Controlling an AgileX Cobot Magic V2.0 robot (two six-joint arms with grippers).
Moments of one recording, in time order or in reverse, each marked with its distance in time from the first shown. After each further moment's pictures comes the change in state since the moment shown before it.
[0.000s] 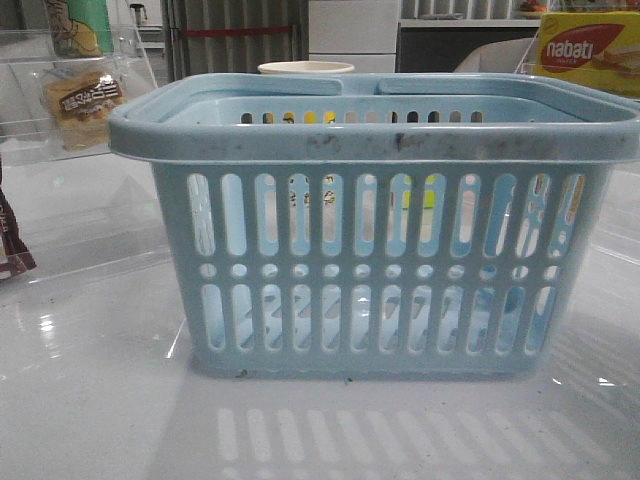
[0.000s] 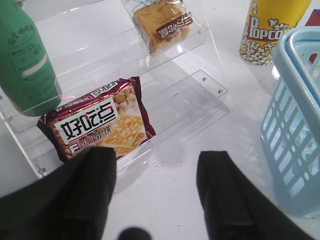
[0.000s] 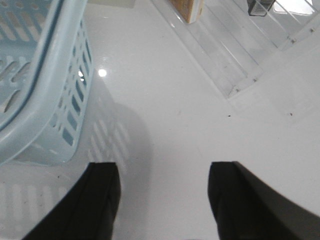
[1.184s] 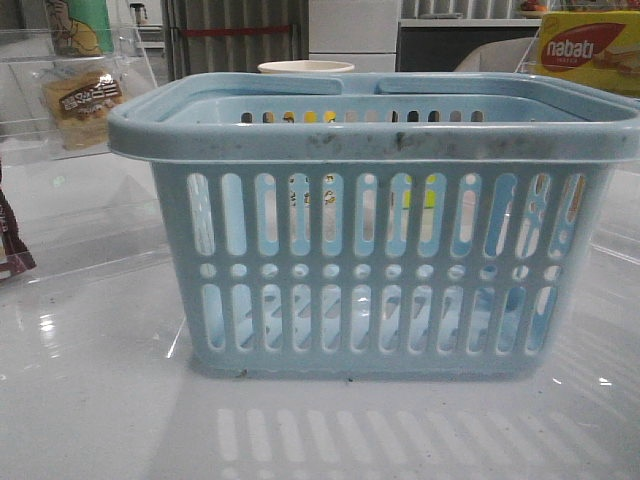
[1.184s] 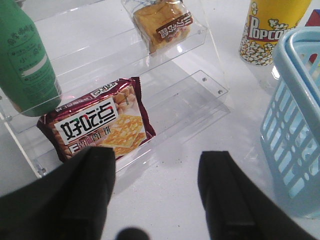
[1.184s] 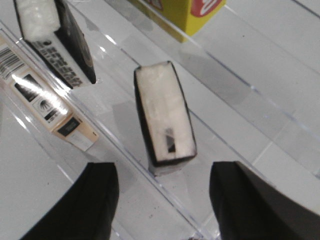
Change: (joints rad) left arm 0.000 0.000 0.000 0.000 0.000 0.000; right arm -0.201 0.874 -0.580 0.026 -0.256 0.001
